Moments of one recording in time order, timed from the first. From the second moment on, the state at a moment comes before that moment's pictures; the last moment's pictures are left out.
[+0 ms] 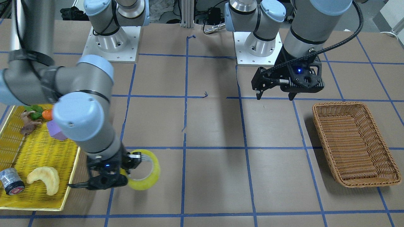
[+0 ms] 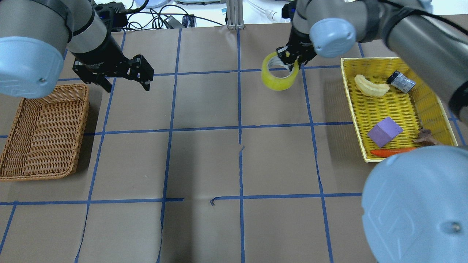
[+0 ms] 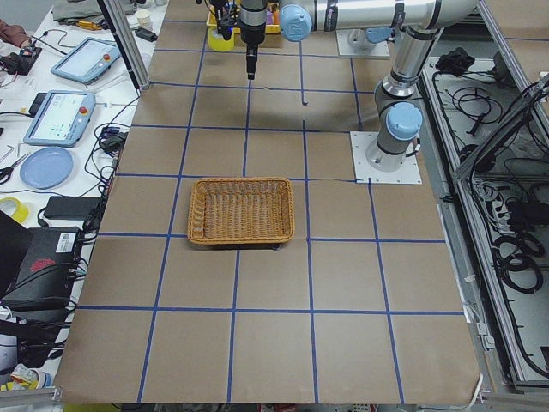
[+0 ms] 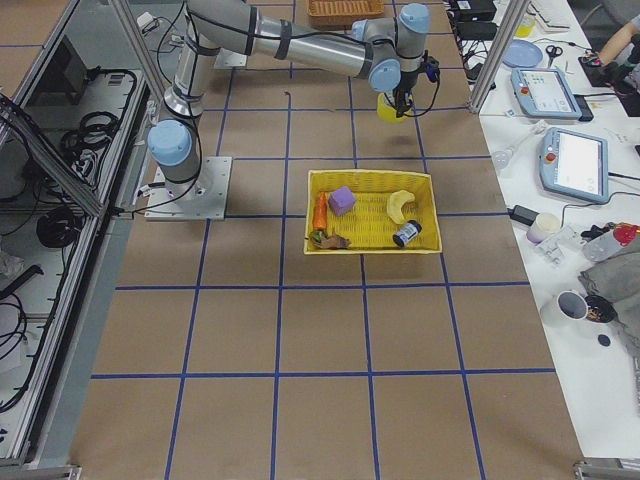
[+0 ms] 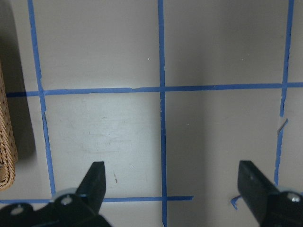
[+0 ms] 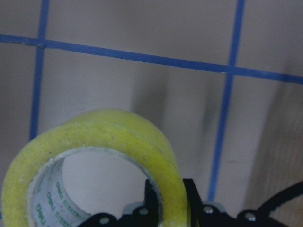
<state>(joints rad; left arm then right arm) -1.55 -1.60 -1.63 -1.42 1.57 0.02 1.71 -1.04 1.38 -1.98 -1.56 0.01</state>
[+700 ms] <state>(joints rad) -1.53 -1.60 -1.63 -1.42 1.57 0.02 1.86 -0.93 1.40 -2.04 -1.52 0.14</state>
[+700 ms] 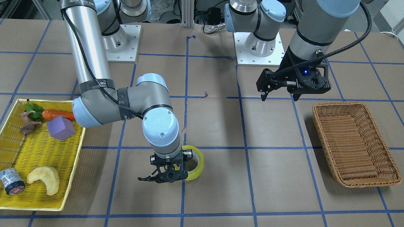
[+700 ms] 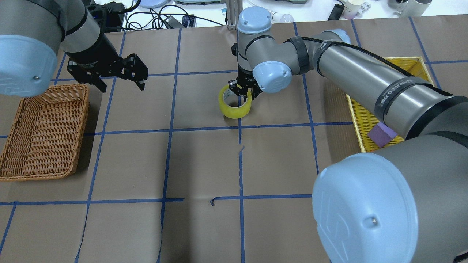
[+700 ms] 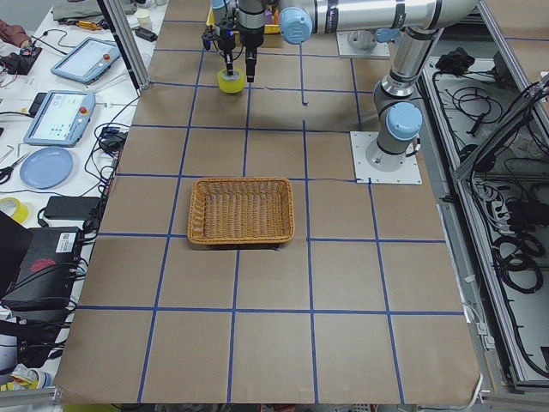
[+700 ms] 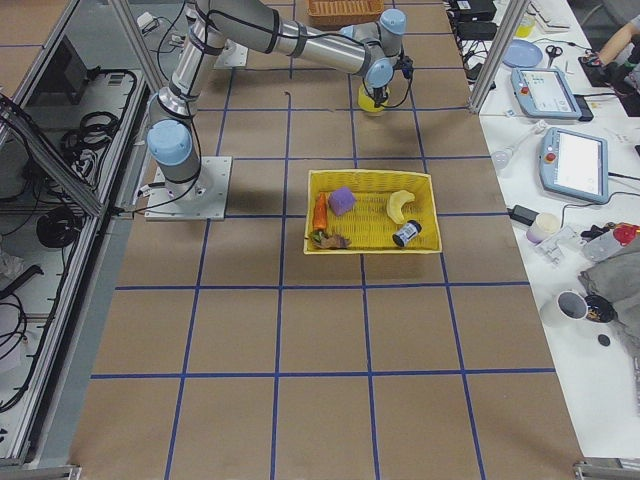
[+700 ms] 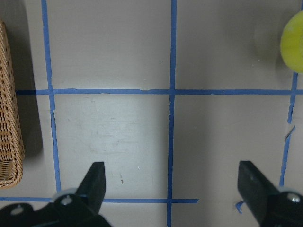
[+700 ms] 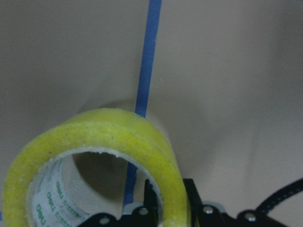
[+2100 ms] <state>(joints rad) -1.61 -1.85 -1.62 -1.05 1.39 -0.11 1.56 -1.36 1.35 -1.60 -1.60 -0.03</state>
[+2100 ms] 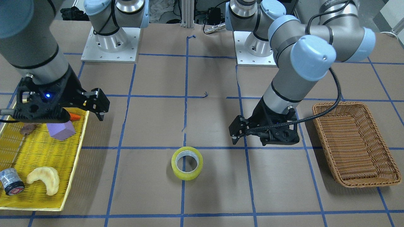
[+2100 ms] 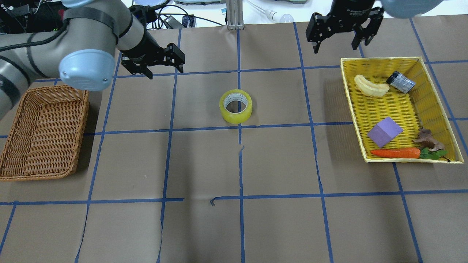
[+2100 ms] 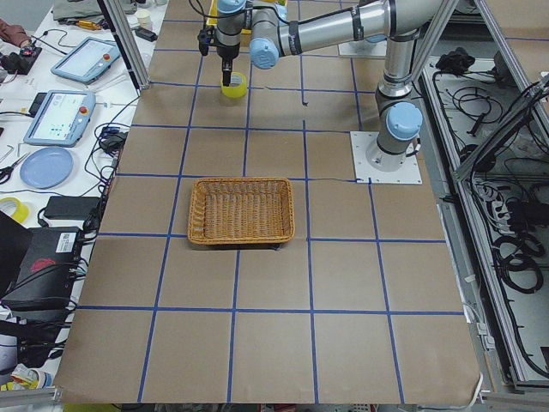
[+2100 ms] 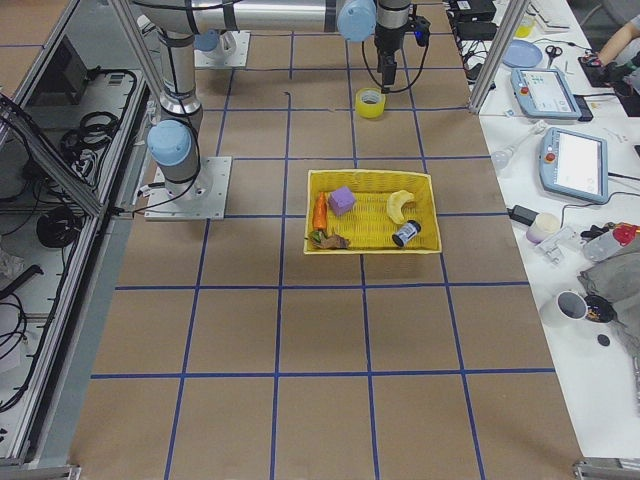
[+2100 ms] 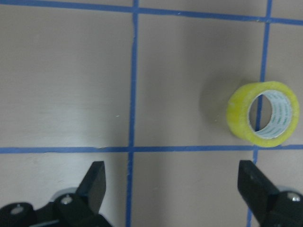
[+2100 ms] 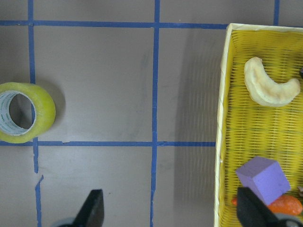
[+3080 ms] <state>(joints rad) -1.76 -2.13 -1.63 -0.81 1.34 -0.15 1.56 -1.43 1.39 -1.58 -1.59 -0.03</state>
